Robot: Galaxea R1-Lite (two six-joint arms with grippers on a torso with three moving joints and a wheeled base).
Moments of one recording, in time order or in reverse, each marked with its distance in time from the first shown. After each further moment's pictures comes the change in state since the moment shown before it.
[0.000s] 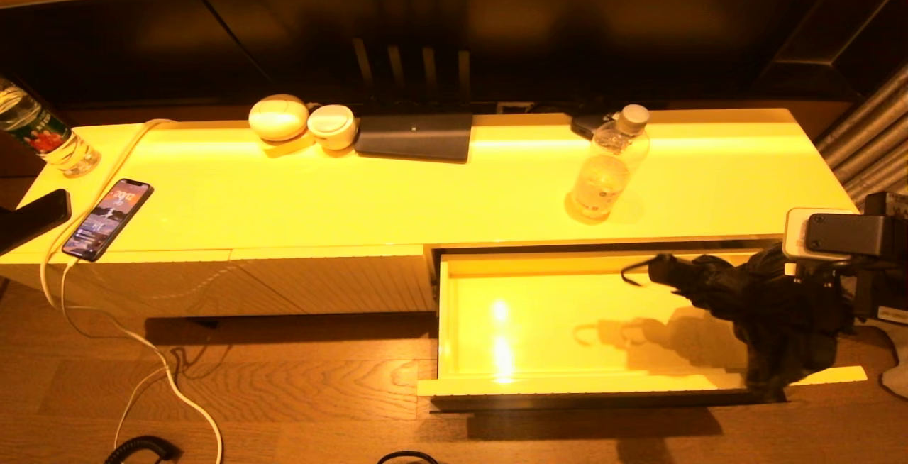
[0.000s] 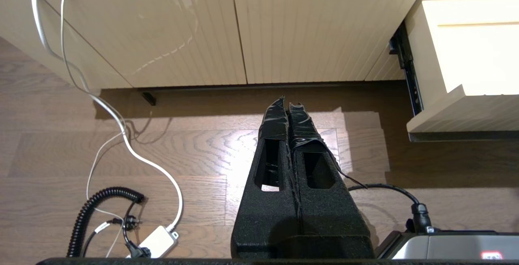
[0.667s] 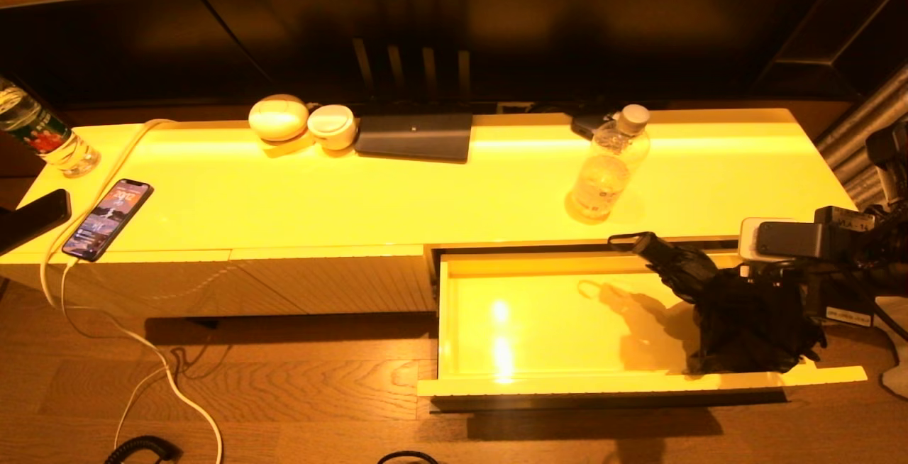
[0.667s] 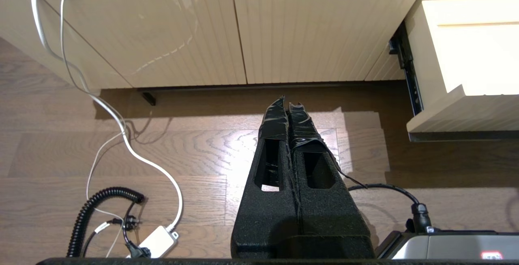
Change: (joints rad) left arm 0.000 0.000 0.000 0.000 0.000 0.000; right arm 0.016 0.123 0.003 -0.057 0.003 0.035
